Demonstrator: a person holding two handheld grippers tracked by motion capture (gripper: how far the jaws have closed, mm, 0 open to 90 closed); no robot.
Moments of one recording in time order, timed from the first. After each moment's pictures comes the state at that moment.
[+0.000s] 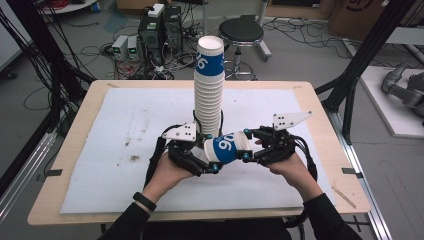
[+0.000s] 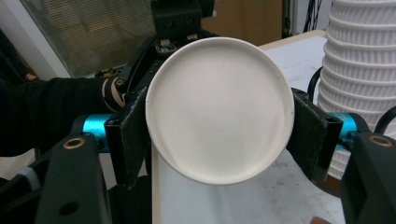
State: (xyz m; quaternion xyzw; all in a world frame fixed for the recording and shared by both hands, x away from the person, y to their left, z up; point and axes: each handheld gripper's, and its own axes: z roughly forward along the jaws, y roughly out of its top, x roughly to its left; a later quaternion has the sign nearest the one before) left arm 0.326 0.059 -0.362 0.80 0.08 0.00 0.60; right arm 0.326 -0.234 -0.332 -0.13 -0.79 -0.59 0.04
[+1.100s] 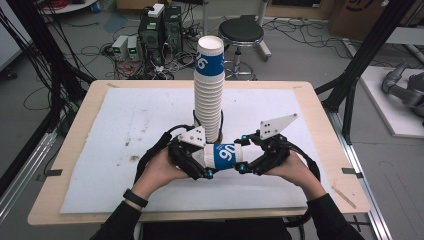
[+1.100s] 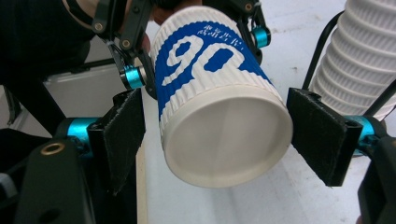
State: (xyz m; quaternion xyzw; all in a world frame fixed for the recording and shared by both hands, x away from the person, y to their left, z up) left arm 0.321 0.051 -0.346 0.90 0.06 0.04 0.44; right arm 0.320 -0.218 -0.333 -0.11 -0.87 -0.48 0.00
